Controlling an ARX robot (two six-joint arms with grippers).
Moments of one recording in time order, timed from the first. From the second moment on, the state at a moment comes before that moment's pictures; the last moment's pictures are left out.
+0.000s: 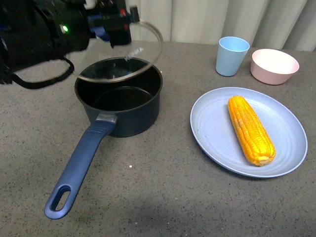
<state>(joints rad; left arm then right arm) -0.28 1.93 0.81 1.00 -0.01 -0.19 0.00 0.00 0.01 0.00 0.00 0.00</state>
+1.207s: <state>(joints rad) 0.10 2.31 0.80 1.13 -0.01 -0.18 0.00 0.00 0.01 0.00 0.00 0.00</state>
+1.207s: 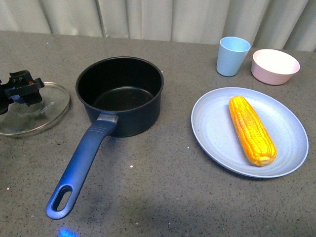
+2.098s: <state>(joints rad) 0.10 1.98 0.61 1.08 -0.09 -0.18 0.00 0.00 0.01 0.00 0.00 0.00</state>
